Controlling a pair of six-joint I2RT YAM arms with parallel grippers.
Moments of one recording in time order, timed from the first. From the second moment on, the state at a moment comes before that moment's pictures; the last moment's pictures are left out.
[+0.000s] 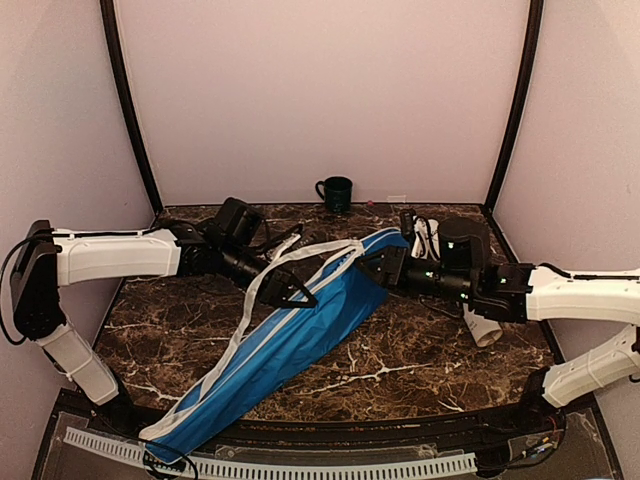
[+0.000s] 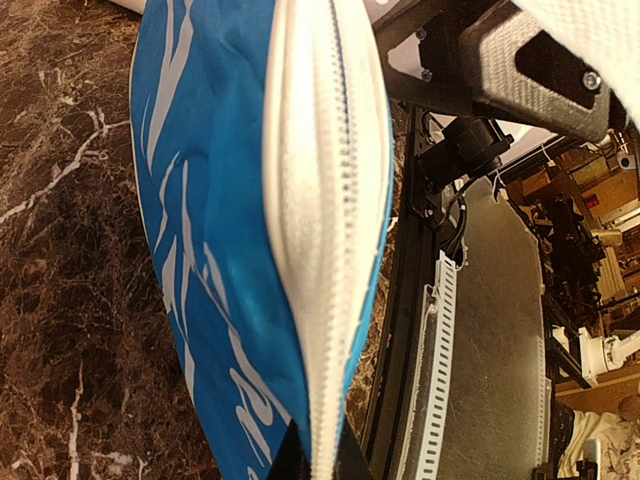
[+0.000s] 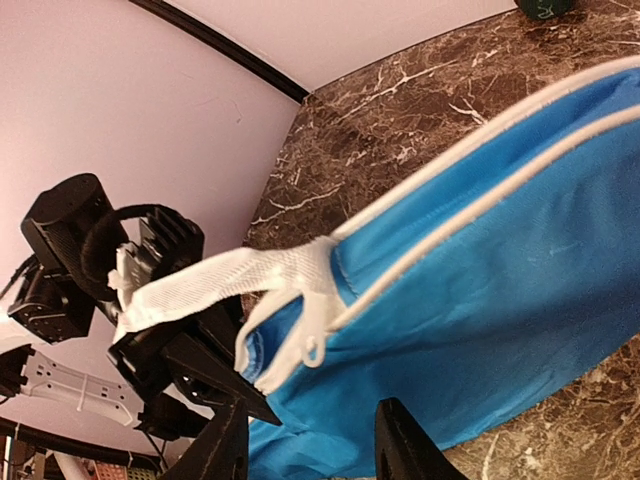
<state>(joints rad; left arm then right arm) -0.77 1.60 1.11 -0.29 0.76 -0.14 0.94 1.21 0.76 0.13 -0.04 0.90</state>
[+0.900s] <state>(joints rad) -0.77 1.60 1.10 -0.28 0.76 -0.14 0.94 1.26 0.80 0.18 0.01 0.98</state>
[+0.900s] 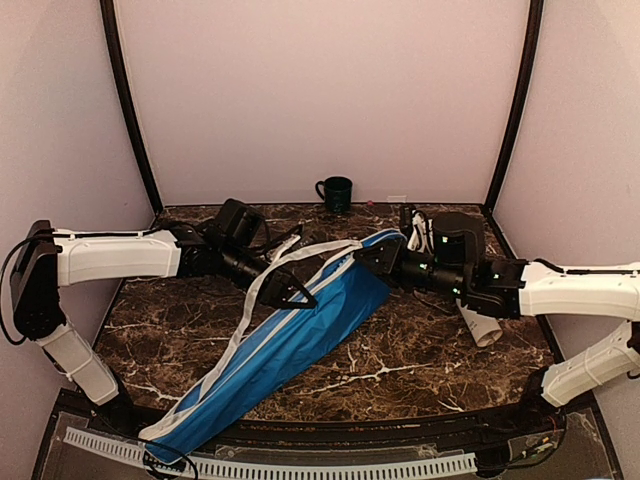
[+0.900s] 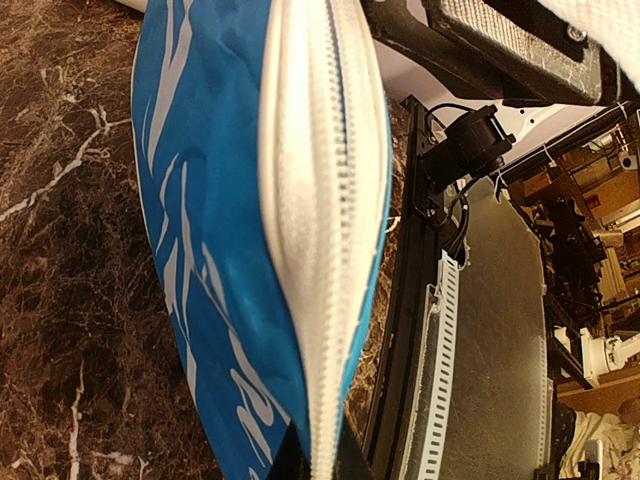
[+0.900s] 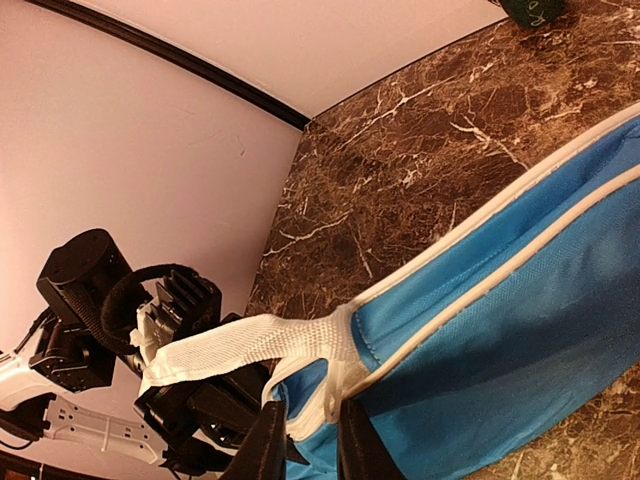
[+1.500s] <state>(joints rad) -0.77 1.60 1.08 -0.26 0.74 -0.14 0.93 1.31 0.81 0.20 0.02 1.03</state>
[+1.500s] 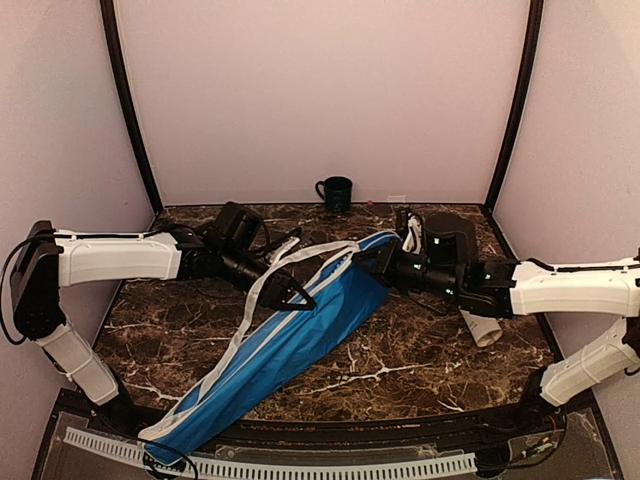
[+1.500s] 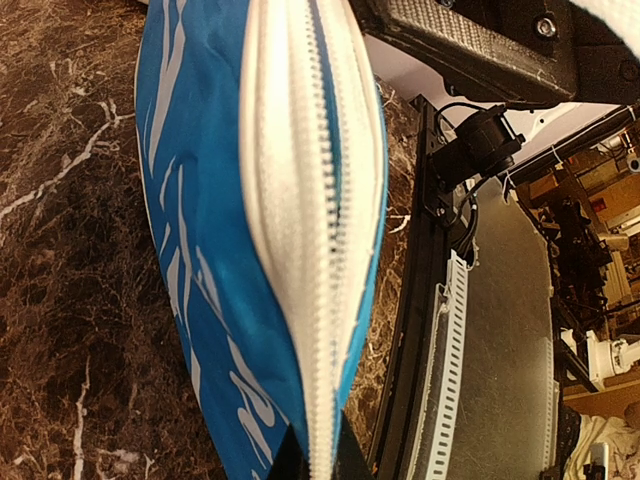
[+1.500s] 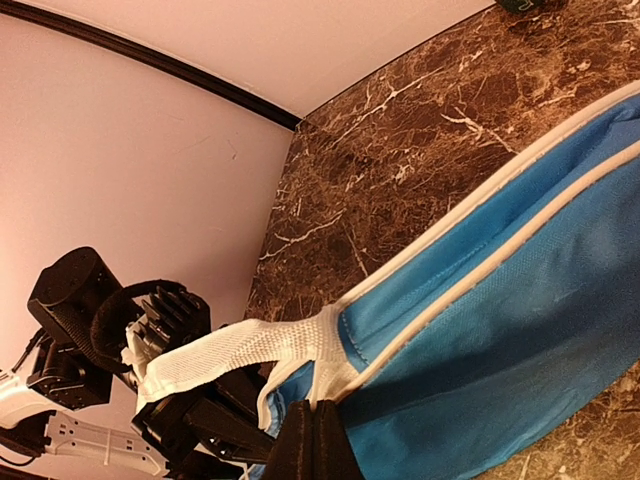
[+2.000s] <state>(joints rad) -0.77 1.60 1.07 -0.25 0.74 -0.17 0.99 1.38 0.81 0.30 -0.02 1.06</state>
